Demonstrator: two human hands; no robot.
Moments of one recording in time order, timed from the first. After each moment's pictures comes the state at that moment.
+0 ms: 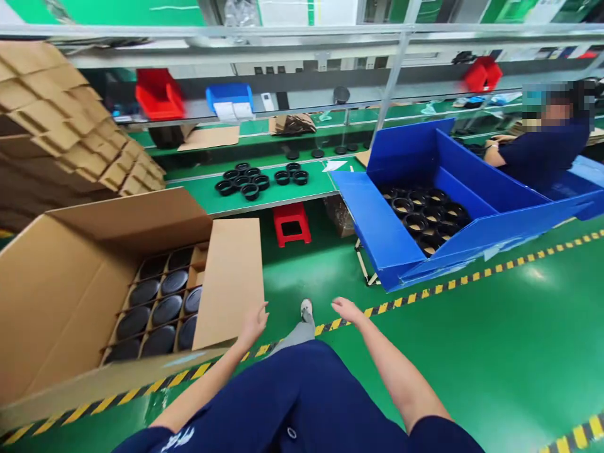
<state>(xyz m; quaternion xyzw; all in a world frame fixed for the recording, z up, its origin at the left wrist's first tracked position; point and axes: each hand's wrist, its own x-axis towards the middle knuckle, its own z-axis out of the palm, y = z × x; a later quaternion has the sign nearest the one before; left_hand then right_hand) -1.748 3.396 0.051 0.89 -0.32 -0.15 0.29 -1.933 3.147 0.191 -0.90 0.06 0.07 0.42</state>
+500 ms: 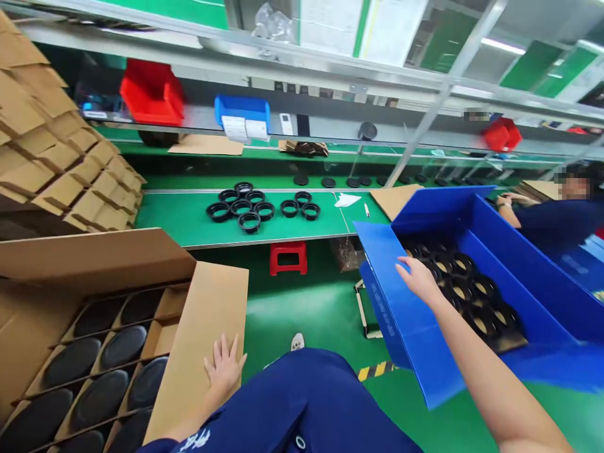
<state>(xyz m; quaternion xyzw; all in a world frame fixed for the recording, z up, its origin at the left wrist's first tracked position) -1.529 3.342 0.004 0.98 -0.14 -0.10 0.07 -1.748 2.869 0.399 -0.92 0.33 -0.21 0.10</state>
